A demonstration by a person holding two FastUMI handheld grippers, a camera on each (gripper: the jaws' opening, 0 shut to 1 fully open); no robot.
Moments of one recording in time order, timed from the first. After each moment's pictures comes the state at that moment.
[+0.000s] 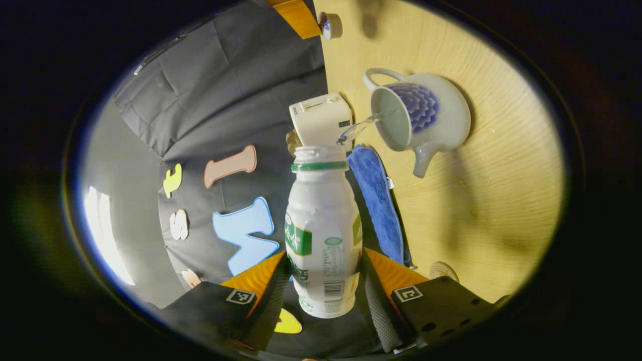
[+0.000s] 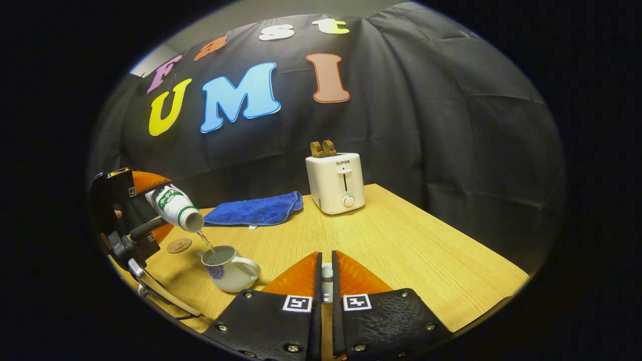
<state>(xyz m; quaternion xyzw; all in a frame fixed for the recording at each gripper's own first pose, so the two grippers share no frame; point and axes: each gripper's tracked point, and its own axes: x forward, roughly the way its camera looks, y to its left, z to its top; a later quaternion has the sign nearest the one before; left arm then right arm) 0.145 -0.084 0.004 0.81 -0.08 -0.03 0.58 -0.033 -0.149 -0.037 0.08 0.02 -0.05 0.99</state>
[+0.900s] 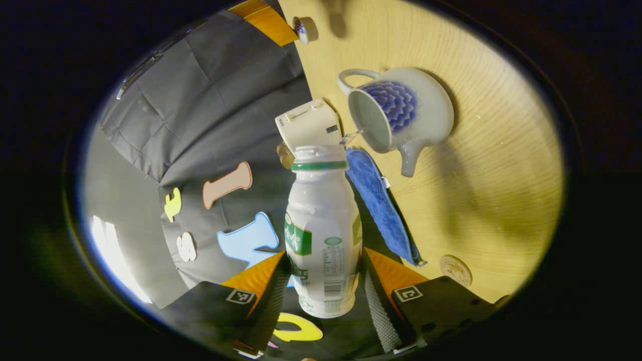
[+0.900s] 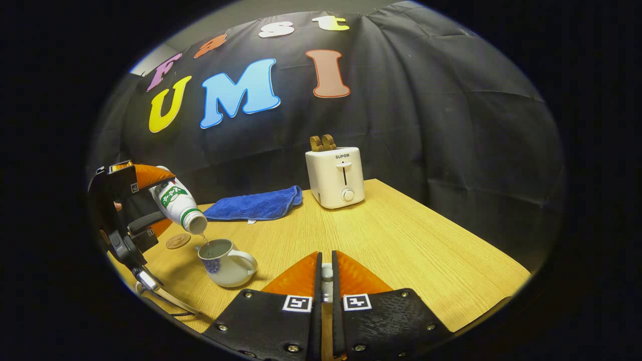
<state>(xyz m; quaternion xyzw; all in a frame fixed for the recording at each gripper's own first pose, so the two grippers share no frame) 0.142 -0.093 0.001 0.85 -0.09 -0.05 0.52 -0.033 -0.151 -0.049 0.08 0.03 -0.05 0.99</state>
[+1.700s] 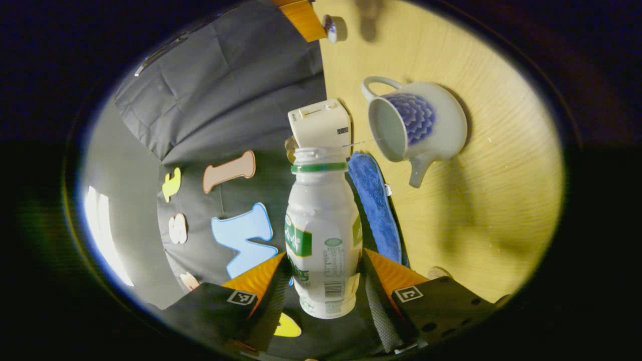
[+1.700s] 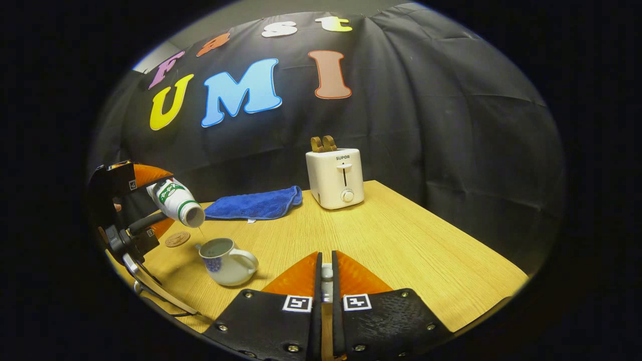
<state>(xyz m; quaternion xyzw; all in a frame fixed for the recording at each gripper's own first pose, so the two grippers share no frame) 0.147 -0.090 -0.012 0.78 -0.08 -0.06 0.62 -0.037 -0.148 -0.043 0.07 0.03 -0.05 1.00</state>
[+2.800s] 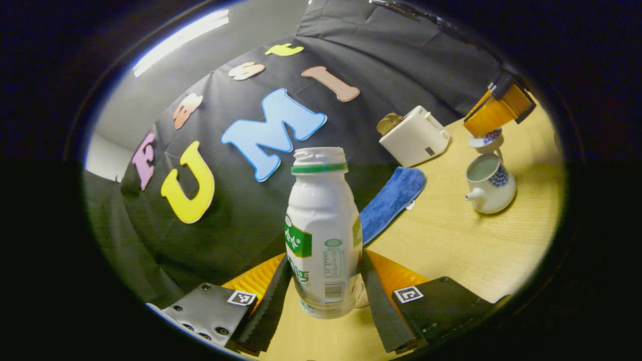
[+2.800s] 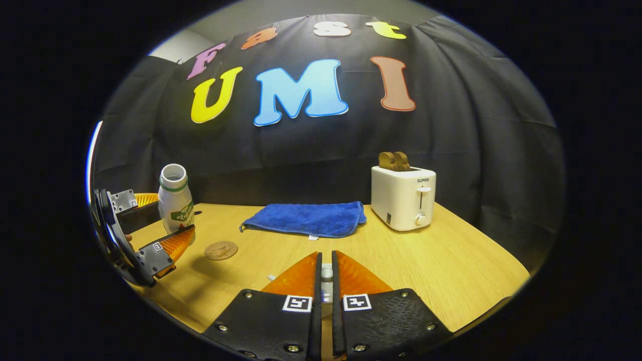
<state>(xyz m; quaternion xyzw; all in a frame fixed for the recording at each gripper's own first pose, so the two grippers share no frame) 0.113 0.042 -0.010 0.35 -0.01 0.00 0.93 0.009 -0.020 0.006 0.02 0.01 0.06 1.00</state>
